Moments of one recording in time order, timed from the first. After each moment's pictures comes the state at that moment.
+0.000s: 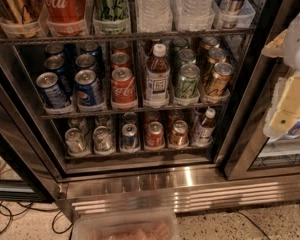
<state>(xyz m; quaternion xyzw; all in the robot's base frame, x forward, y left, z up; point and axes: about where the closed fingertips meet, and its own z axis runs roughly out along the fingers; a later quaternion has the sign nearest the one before) 0.438 -0.217 0.976 -0.60 0.78 -0.03 0.16</state>
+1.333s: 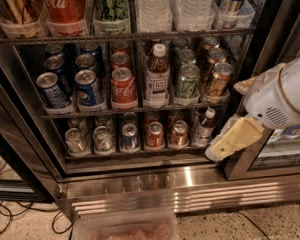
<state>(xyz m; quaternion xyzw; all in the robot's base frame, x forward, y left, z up) 0.440 -0.161 0.903 -0.50 0.82 0.06 0.29</state>
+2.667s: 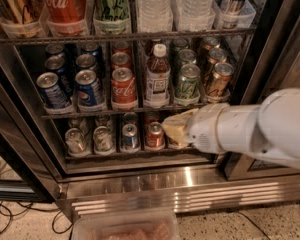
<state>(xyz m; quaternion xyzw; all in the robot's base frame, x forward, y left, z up) 0.475 -0.059 0.845 -0.38 0.80 0.19 0.43</state>
